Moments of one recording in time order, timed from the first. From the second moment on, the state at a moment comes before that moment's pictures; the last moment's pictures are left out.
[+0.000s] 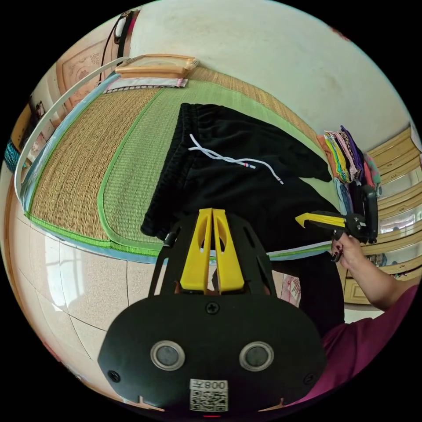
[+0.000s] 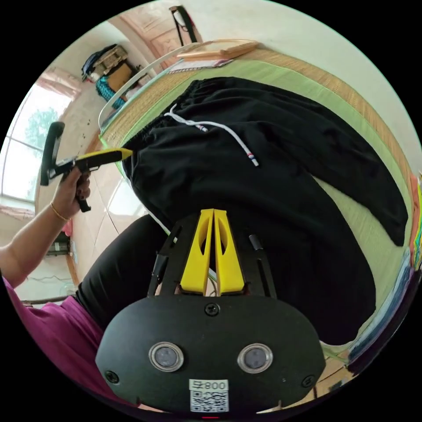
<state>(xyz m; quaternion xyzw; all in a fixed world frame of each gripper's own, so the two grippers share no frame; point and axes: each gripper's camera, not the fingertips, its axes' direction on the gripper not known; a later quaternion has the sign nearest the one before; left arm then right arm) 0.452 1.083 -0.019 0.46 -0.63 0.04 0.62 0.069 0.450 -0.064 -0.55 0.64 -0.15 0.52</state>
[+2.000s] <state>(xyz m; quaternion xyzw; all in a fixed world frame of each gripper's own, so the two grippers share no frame) 0.591 0.653 -0.039 0.29 -0.71 0.08 0.64 0.172 0.126 -0.552 -0.27 0.76 -0.09 0.58</state>
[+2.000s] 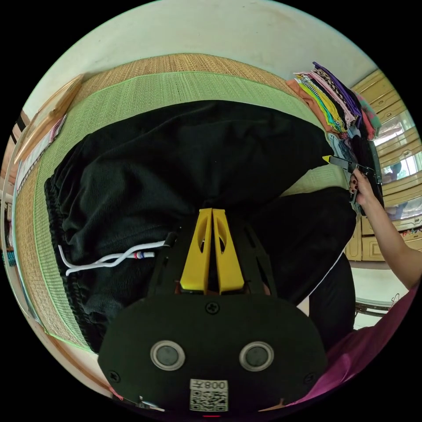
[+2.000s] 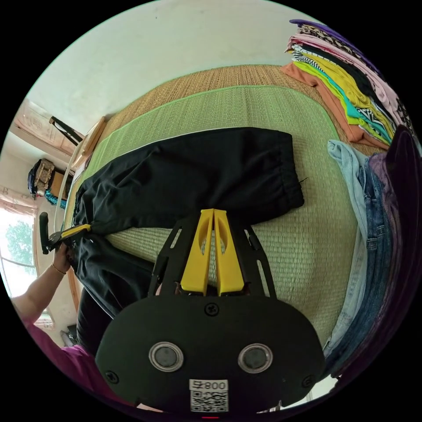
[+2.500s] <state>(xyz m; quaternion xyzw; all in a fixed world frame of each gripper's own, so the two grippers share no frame) 0.630 0.648 -0.097 0.34 -0.68 0.11 0.64 0.169 0.083 -0.522 -0.26 0.76 -0.13 0.58</state>
